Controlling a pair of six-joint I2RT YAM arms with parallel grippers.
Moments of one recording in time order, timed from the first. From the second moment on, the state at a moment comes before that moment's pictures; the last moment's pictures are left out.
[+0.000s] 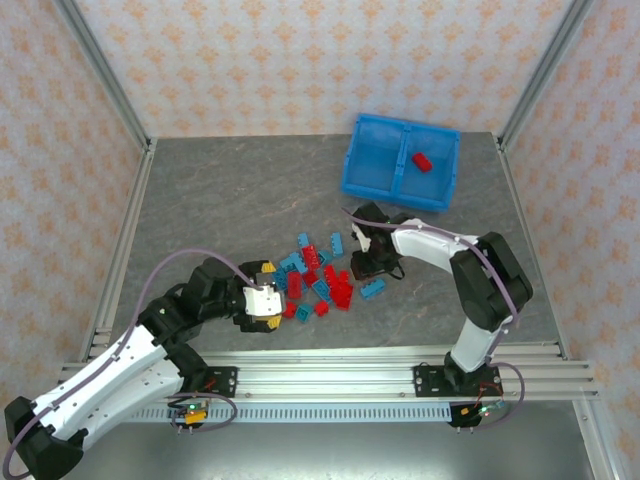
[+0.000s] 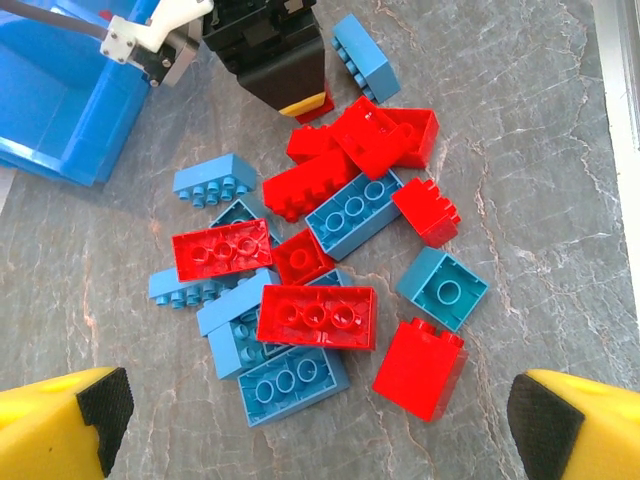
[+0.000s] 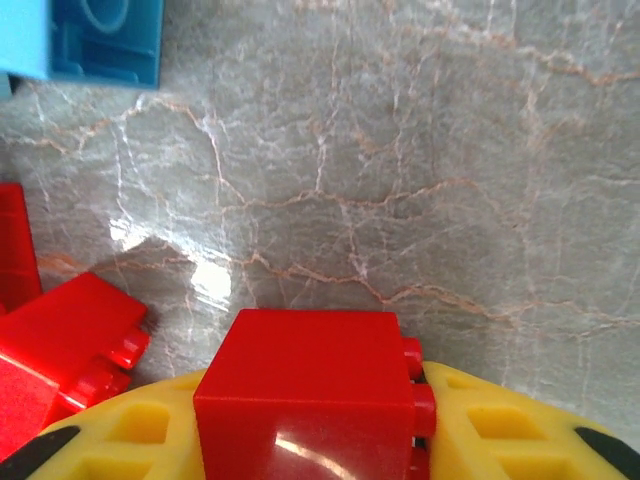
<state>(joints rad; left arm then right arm) -0.65 0.64 0.54 -0.56 0.23 0.81 0.57 1.73 1.07 -0.70 -0.10 0.23</state>
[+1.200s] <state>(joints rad) -0.61 0.60 0.58 -0.36 -0.11 0.36 0.07 2.16 1.86 -0.59 0.14 0.81</state>
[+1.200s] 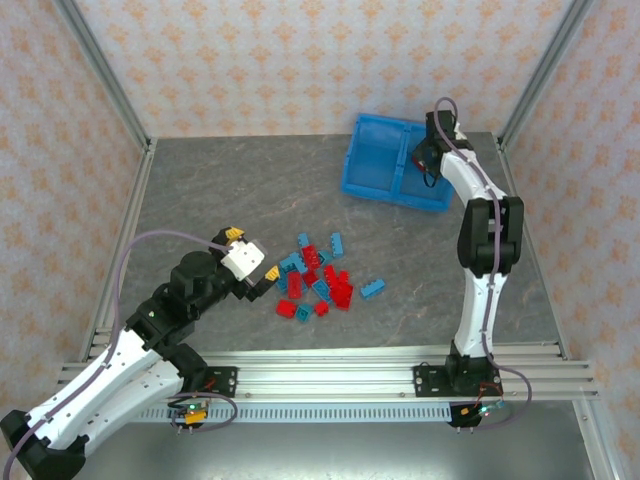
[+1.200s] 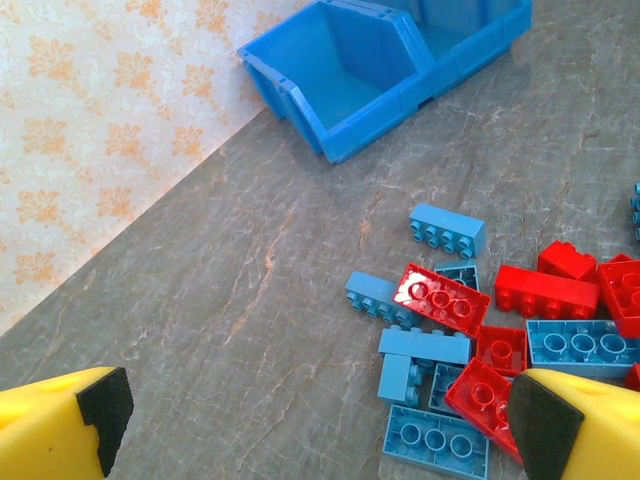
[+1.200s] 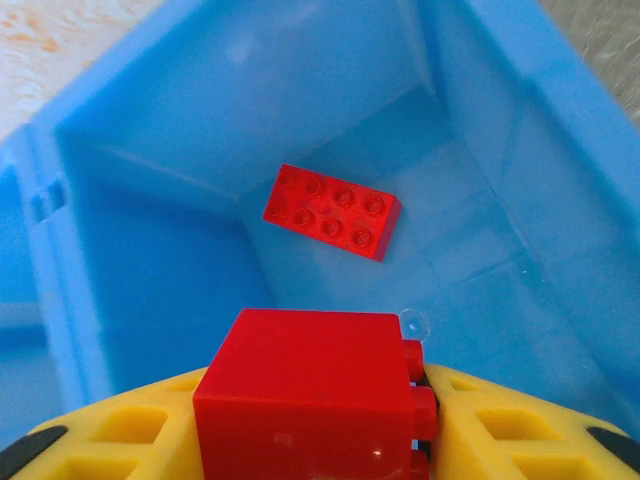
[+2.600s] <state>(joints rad) -0.91 1.34 1.08 -0.40 0.09 -0.06 0.18 0.84 0.87 -1.05 -0.17 0.81</state>
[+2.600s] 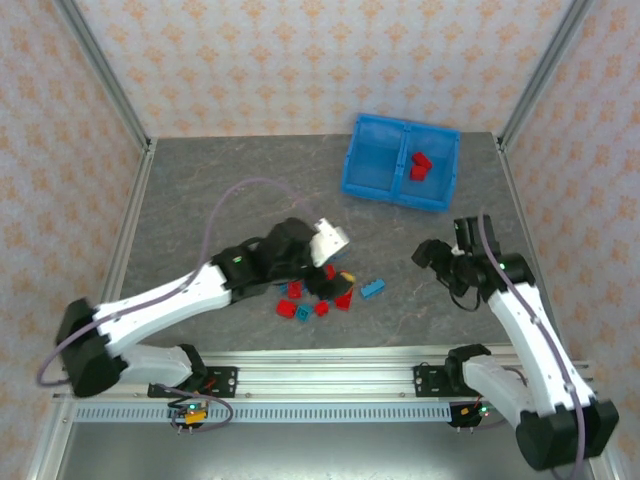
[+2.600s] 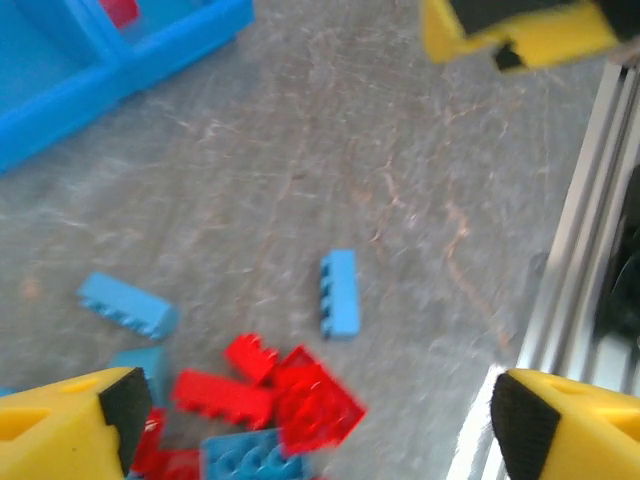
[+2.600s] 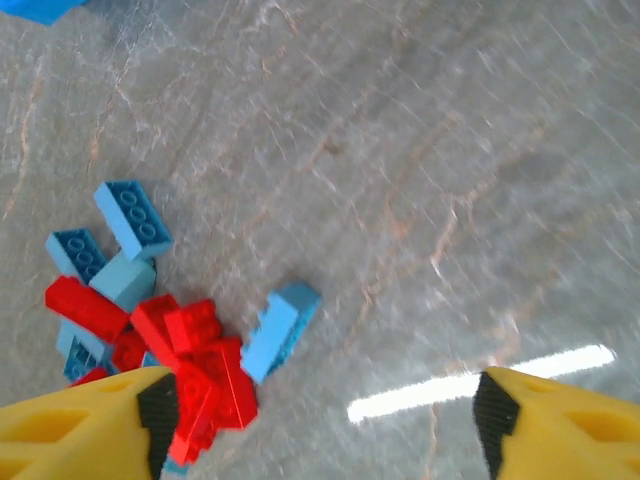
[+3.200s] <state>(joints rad) -1.01 2.08 1.56 -0.61 0.06 -0.30 0.18 0.55 0.99 -1.45 -0.25 0.81</state>
